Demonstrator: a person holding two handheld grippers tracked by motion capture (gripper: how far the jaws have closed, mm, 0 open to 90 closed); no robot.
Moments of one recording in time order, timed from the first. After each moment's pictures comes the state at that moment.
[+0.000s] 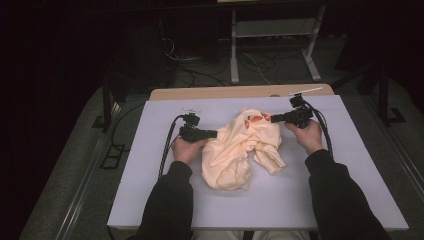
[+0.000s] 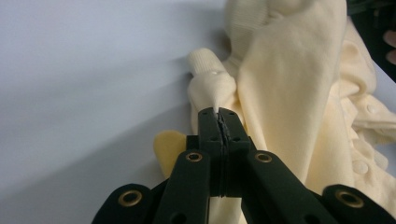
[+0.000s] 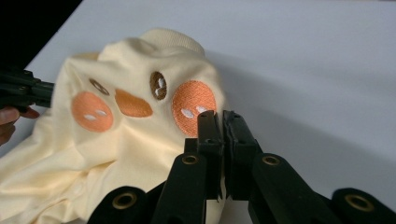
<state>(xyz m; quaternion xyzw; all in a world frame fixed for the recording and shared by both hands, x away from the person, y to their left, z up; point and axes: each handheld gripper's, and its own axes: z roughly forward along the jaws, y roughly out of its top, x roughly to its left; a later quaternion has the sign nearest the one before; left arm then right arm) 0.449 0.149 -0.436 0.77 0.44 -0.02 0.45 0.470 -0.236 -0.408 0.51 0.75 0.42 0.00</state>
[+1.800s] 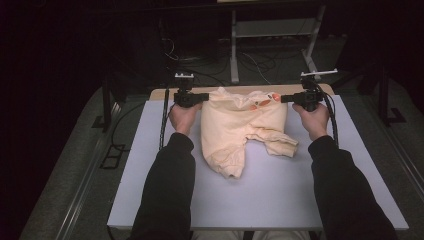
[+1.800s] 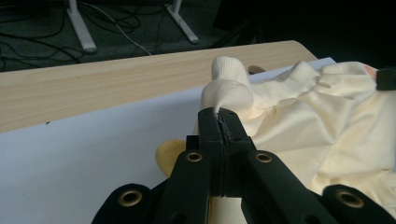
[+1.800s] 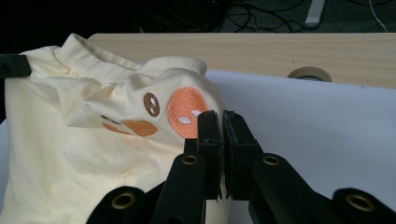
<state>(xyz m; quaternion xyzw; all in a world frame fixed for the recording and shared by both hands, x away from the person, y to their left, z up) 0.518 0.151 -0.364 0.74 0.47 0.09 0.47 0.497 -0.256 -0.369 0.56 0.70 0.44 0.07</state>
